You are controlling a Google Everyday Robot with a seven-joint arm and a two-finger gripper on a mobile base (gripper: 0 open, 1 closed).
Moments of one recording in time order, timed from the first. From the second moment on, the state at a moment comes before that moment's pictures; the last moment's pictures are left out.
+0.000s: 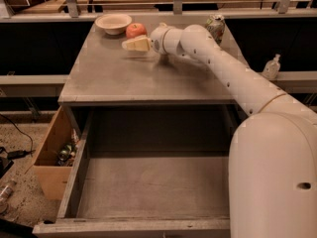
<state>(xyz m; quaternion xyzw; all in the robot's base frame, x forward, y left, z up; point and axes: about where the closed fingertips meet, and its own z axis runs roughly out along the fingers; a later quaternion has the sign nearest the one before) 0.884 0.050 0.874 -0.31 0.70 0.23 0.60</state>
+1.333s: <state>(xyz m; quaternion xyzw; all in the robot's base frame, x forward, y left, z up) 0.899 0.066 0.866 -0.31 0.70 0.23 0.61</state>
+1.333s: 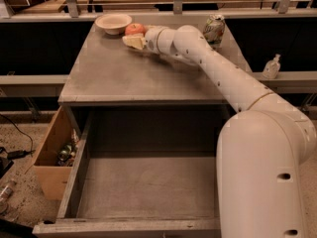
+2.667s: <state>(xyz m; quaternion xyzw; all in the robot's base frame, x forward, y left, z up) 0.898 0.071 0.873 -0.32 0.69 0.22 0.61</state>
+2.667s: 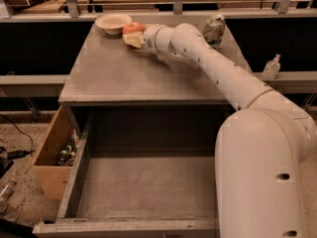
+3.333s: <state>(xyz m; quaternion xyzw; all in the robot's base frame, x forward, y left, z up) 0.855 0.037 0.917 -0.34 0.68 0.21 0.62</state>
